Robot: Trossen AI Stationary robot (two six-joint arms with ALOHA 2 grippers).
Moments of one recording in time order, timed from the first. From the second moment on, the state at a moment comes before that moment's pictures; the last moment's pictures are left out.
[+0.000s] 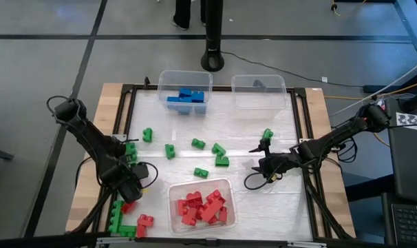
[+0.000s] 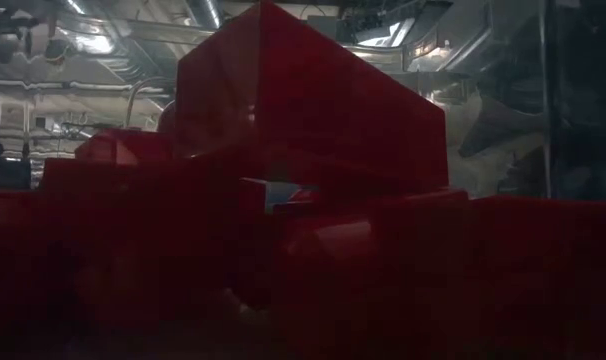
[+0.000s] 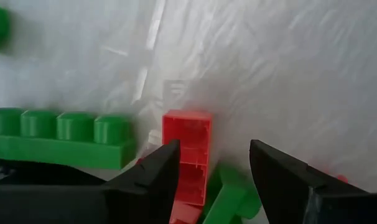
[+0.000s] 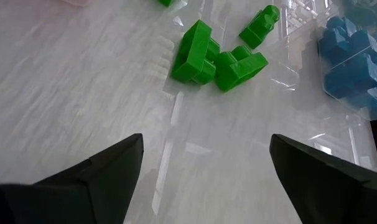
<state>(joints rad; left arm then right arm) -0.87 1.32 0.82 -1.09 -0.16 -1.20 0.45 1.09 0.47 -0.17 0.46 -0.16</state>
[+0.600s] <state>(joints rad) -0.87 1.32 0.68 -0.93 -0.14 -1.18 0.45 1.09 0.47 -0.17 0.46 -0.16</state>
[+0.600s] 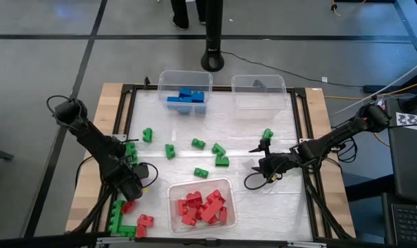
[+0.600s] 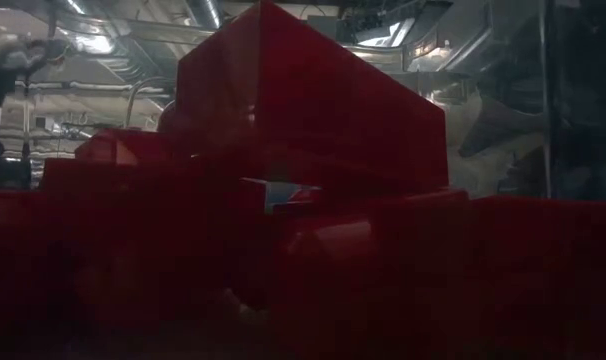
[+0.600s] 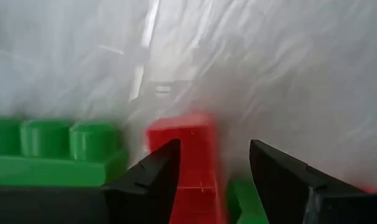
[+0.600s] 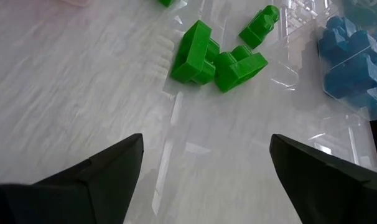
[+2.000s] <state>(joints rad) -0.85 1.32 1.03 -1.05 -0.39 -1.09 0.45 1.09 0.47 -0.17 0.46 -0.16</state>
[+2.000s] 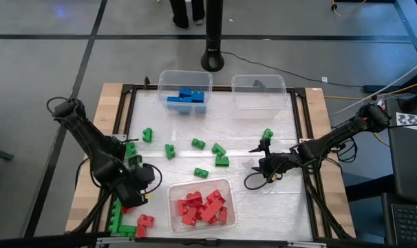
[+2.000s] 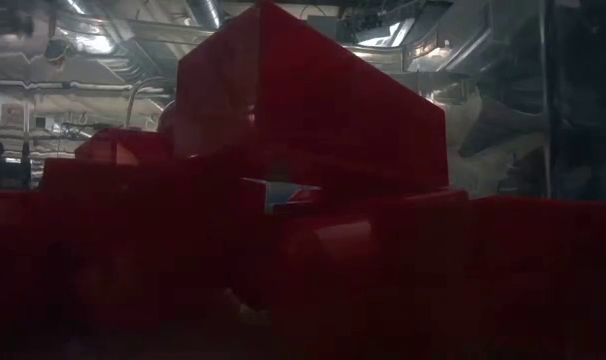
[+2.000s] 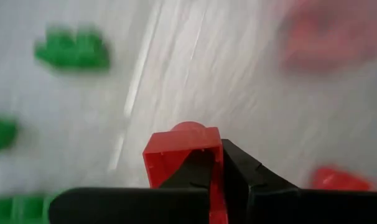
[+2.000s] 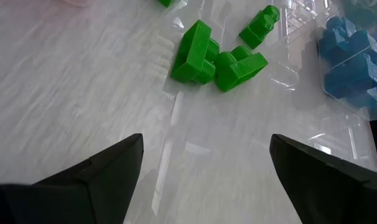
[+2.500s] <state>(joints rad) -0.72 1.32 1.24 -0.60 -0.63 -0.54 0.45 1.09 0.47 -0.17 0.46 -0.16</state>
